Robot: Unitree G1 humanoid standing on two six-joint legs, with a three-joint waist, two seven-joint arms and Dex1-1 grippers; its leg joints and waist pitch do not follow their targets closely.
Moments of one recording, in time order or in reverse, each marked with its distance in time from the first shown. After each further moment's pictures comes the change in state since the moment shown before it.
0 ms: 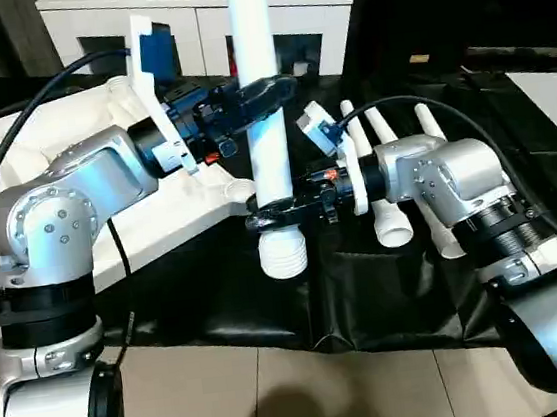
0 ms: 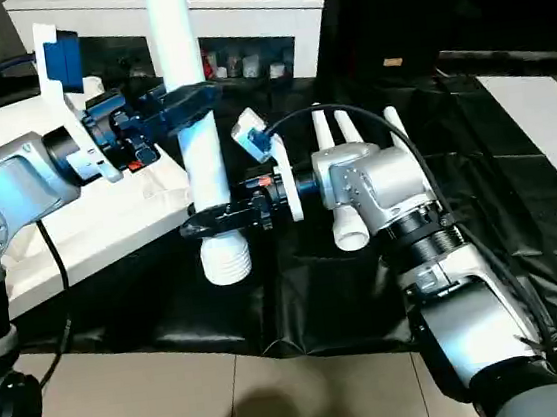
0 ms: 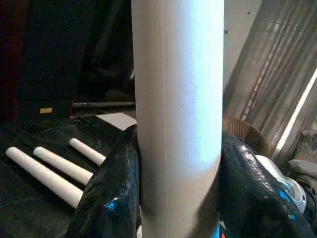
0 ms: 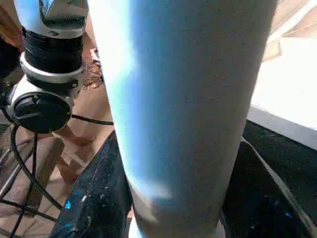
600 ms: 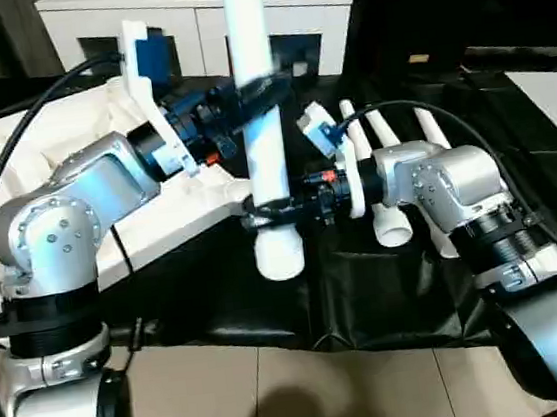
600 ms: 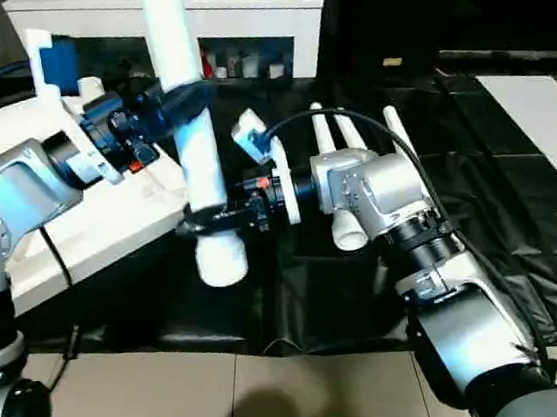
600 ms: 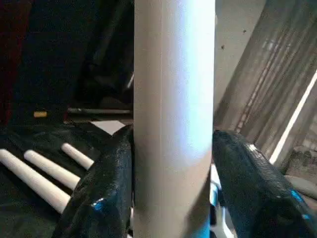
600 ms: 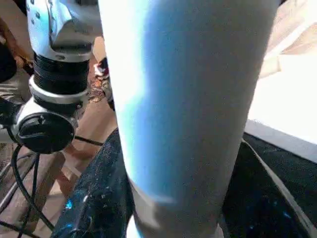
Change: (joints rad) left arm 0.034 -0.031 0.052 -0.025 -0.068 0.035 0.041; right arm 0.028 0.019 -0.044 -0.028 0.027 0.001 -0.038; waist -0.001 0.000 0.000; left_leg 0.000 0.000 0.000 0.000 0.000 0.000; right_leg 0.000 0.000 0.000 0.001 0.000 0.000
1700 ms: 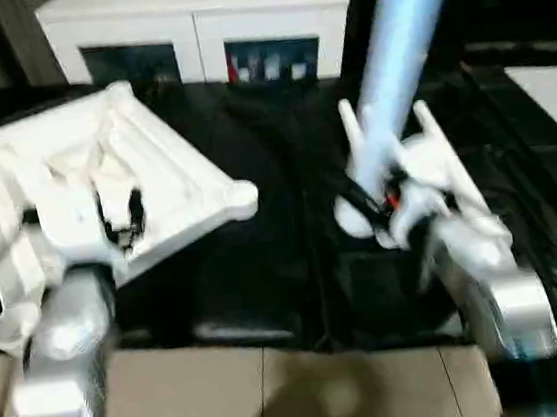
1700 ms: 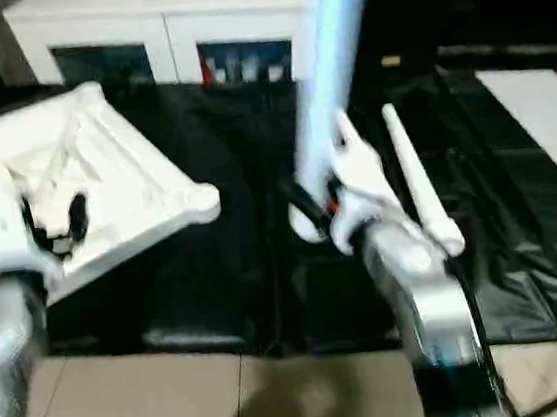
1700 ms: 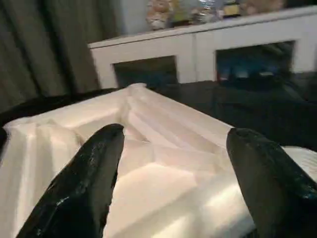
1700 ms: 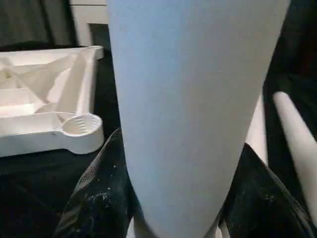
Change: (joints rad) left arm 0.655 -0.062 -0.139 -0.202 0.865 -0.613 0.635; right arm 0.652 0.162 -0.229 -0.506 -0.335 -0.396 -0.924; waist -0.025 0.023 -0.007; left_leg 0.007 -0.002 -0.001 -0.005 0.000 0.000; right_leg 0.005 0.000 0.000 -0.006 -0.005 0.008
